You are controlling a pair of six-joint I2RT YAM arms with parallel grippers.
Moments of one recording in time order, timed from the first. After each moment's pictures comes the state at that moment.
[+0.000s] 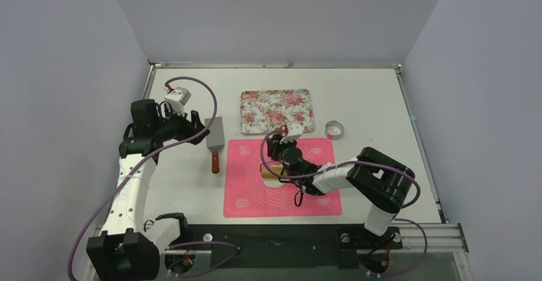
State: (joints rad) left arm 0.09 1.04 0.93 -0.52 0.60 0.12; right arm 0.96 1.74 0.63 0.88 0.56 0.35
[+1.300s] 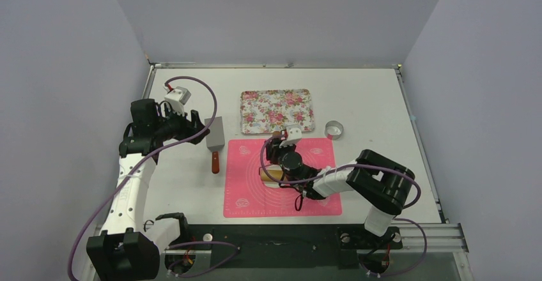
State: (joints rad) left arm 0.09 1.05 0.93 -0.52 0.60 0.12; right arm 1.00 1.73 0.59 0.95 0.59 0.38
